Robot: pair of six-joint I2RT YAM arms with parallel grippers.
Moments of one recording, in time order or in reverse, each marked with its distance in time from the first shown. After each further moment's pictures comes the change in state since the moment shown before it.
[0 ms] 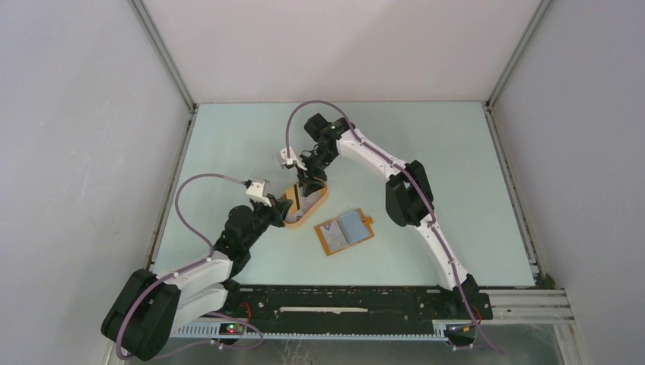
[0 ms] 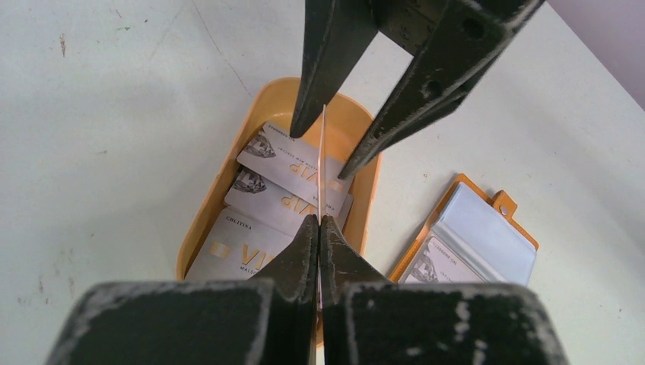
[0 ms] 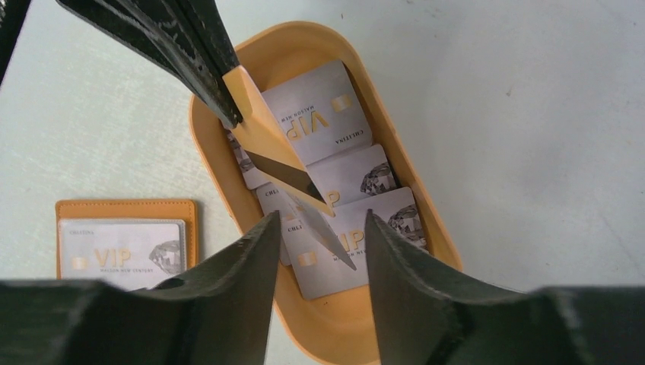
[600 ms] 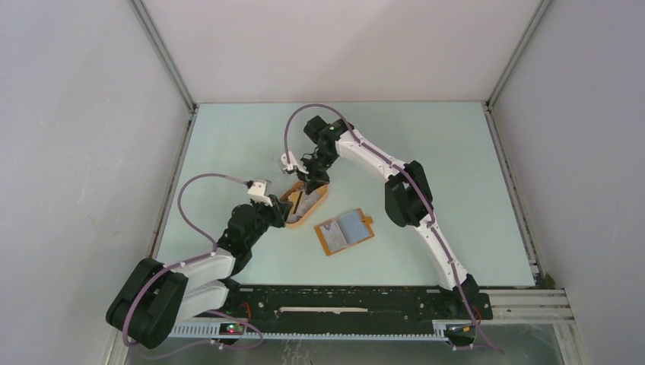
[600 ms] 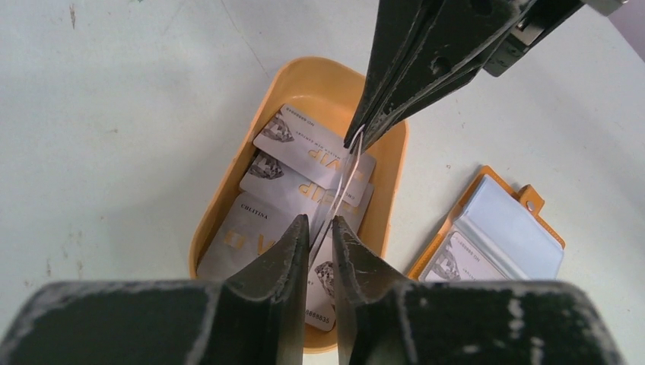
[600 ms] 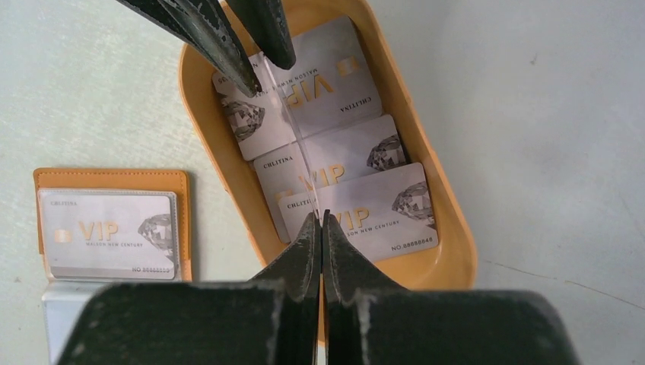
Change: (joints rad) left arm 0.005 0.079 0.000 0.027 -0.015 -0.002; right arm 0.000 0.006 0.000 -0.044 0.074 -0.061
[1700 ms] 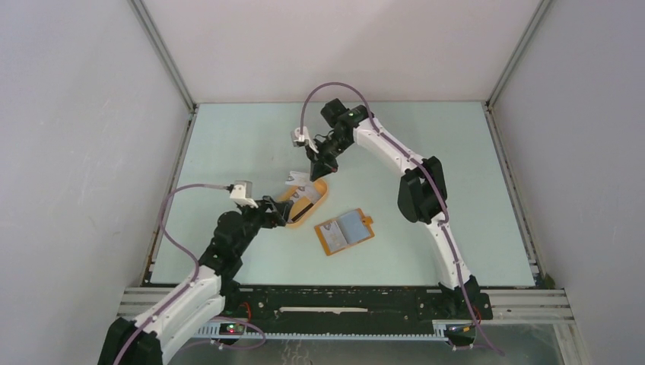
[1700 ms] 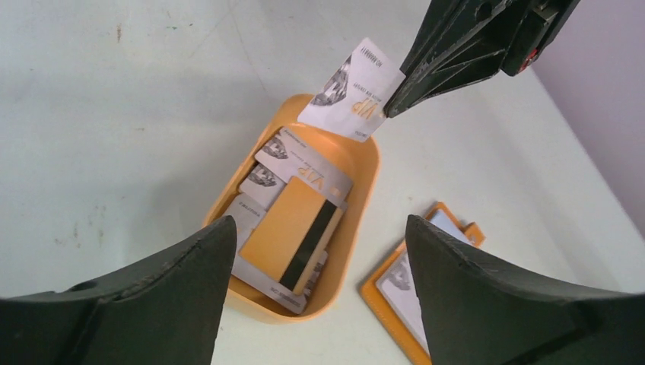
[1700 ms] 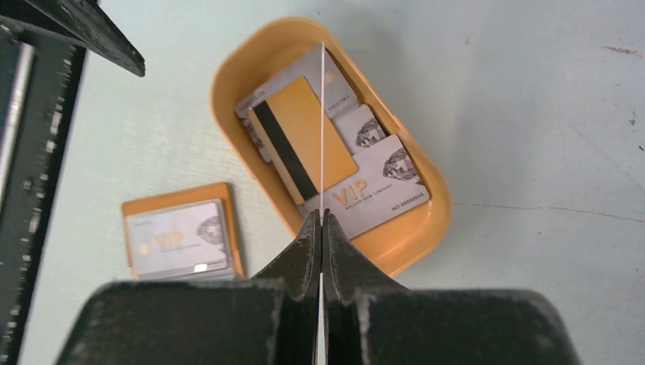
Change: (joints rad) left arm 0.018 -0.389 0.002 -0.322 -0.071 -0.133; right arm -0.089 -0.082 -0.036 0.043 -0.112 0.202
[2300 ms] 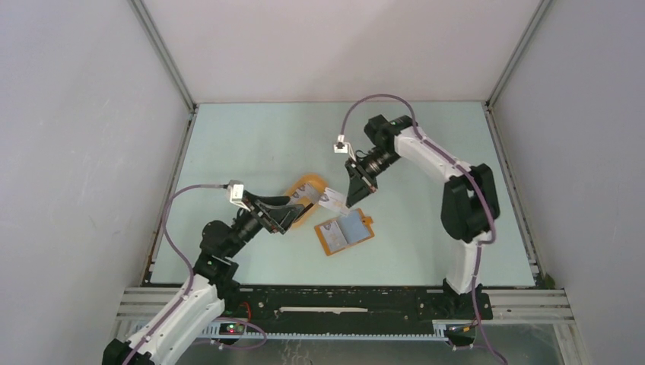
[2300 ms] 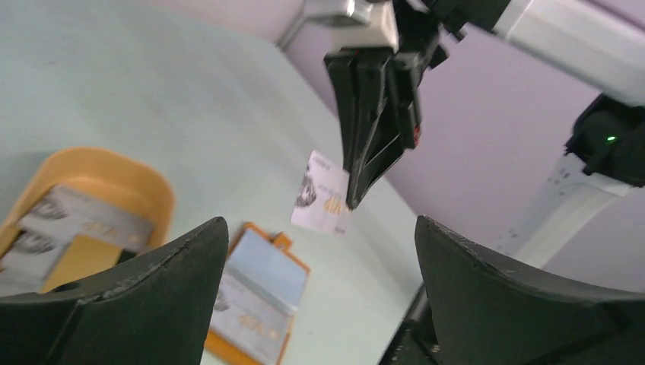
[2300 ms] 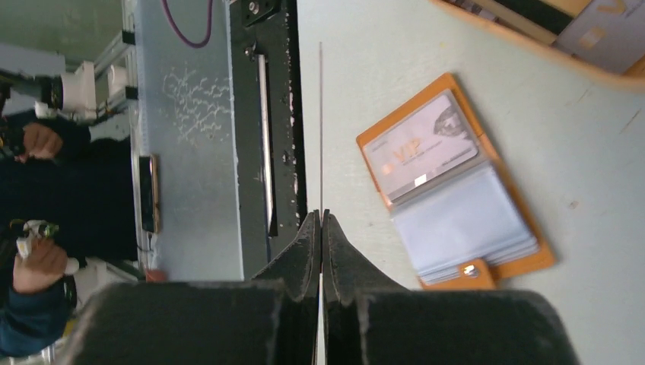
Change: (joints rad) left arm 0.002 -0.203 0.002 0.082 0.333 -0.265; right arm -0.117 -0.393 -0.540 -0.163 -0.169 0.279
